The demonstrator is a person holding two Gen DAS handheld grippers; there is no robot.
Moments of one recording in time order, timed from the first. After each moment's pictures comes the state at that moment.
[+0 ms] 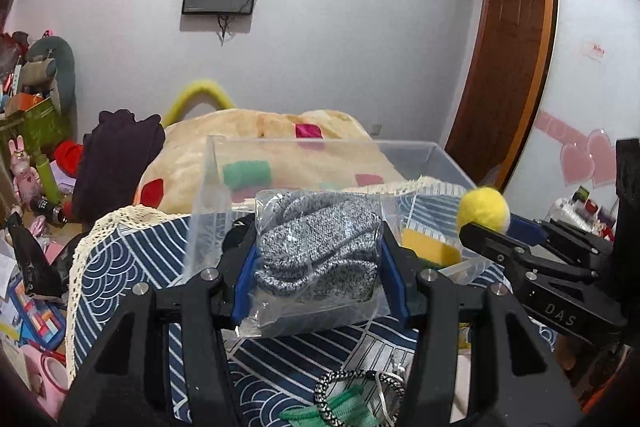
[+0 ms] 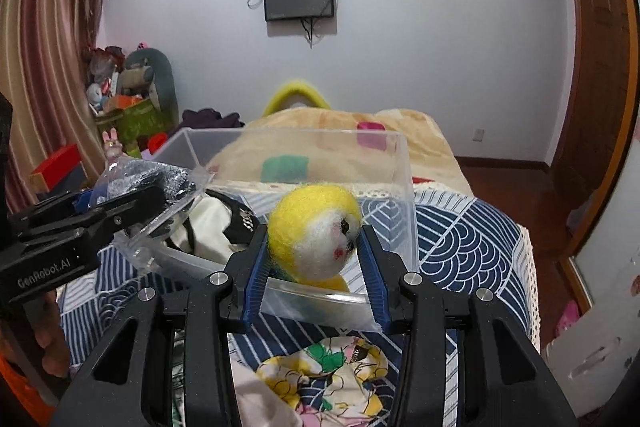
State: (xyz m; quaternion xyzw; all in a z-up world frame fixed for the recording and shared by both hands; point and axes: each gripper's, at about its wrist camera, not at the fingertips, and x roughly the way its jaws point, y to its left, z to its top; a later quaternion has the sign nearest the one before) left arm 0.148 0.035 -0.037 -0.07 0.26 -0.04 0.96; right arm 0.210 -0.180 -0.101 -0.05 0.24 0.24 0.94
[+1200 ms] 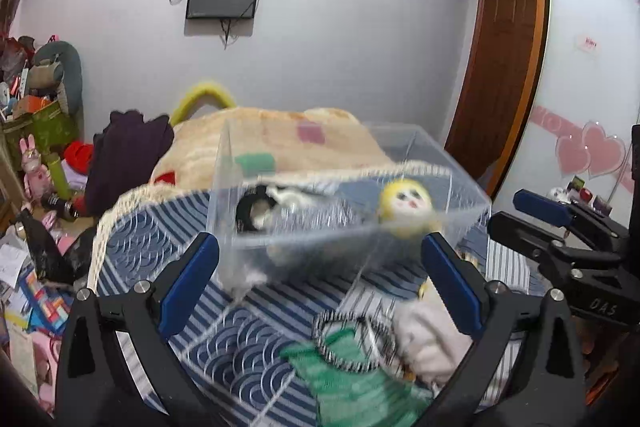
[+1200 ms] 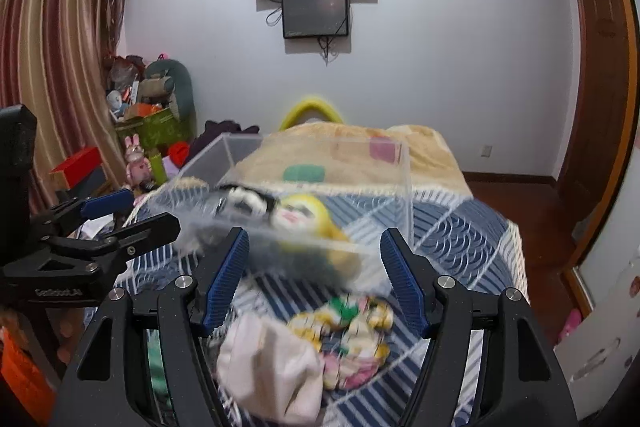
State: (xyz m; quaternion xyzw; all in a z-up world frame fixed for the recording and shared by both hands) left arm 0.090 0.030 -0.041 -0.07 0.26 -0.03 0.96; right arm 0.161 -0.201 -0.088 -0.04 0.21 0.27 0.94
